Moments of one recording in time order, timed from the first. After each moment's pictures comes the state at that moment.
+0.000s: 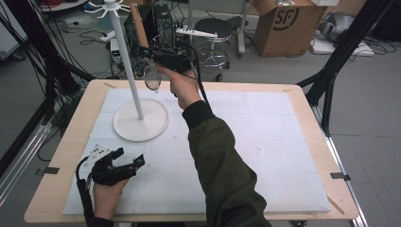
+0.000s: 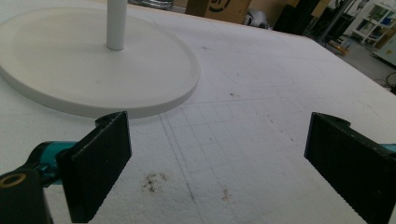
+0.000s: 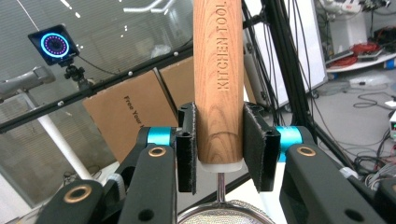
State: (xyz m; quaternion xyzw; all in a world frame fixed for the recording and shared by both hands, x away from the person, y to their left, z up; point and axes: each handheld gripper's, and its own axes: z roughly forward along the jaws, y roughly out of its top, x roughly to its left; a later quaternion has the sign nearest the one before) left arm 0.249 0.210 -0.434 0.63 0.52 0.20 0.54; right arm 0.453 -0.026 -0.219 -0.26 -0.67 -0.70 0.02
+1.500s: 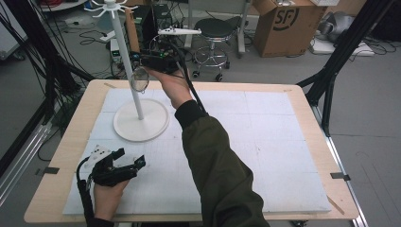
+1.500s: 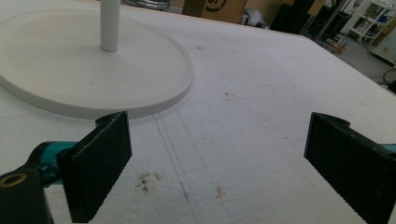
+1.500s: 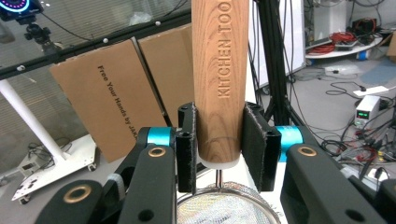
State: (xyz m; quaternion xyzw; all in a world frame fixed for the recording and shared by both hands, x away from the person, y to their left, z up) left arm 0.246 0.208 -0.432 0.64 0.51 0.20 0.54; right arm 0.449 0.002 -0.215 -0.26 -0.71 -0.65 -0.04
